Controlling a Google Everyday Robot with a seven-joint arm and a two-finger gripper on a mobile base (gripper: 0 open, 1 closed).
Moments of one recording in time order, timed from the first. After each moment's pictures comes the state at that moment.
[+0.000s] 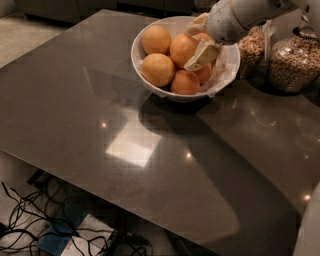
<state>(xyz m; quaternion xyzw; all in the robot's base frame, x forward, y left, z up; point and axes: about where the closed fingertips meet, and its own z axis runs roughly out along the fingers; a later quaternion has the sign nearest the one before) 0.673 -0.099 0.952 -0.69 0.61 0.08 0.37</state>
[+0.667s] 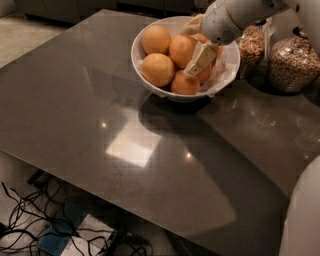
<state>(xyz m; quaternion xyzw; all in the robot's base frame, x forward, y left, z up) 0.679 -0.092 0.948 -0.70 0.61 0.09 0.37</state>
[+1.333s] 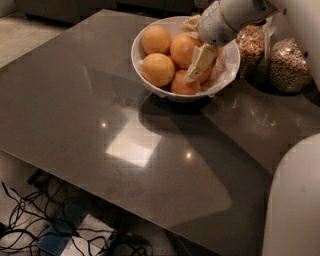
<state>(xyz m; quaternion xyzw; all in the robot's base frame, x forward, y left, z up) 0.693 -0.088 0.933 -0.70 0.61 0.10 0.36</state>
